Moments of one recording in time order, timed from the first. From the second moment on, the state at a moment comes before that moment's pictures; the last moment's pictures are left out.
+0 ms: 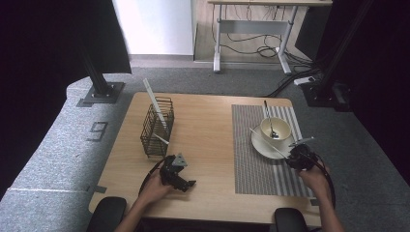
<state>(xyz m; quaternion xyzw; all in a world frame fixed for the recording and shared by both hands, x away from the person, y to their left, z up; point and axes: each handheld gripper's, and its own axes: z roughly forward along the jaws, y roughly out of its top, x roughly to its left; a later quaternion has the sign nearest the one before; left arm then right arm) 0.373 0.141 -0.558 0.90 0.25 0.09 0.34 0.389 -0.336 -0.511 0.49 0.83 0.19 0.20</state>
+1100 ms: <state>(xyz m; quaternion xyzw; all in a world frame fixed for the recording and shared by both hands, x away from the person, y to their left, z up) 0.373 0.141 -0.558 0.90 0.25 0.09 0.34 0.335 -0.307 -0.532 0.52 0.77 0.29 0.23</state>
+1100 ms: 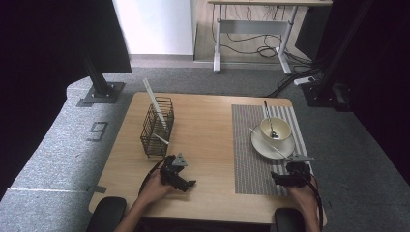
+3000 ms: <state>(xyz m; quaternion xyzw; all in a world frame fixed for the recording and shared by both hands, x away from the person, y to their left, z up) 0.373 0.139 -0.558 0.90 0.25 0.09 0.34 0.405 -0.329 -0.535 0.56 0.73 0.31 0.23</state>
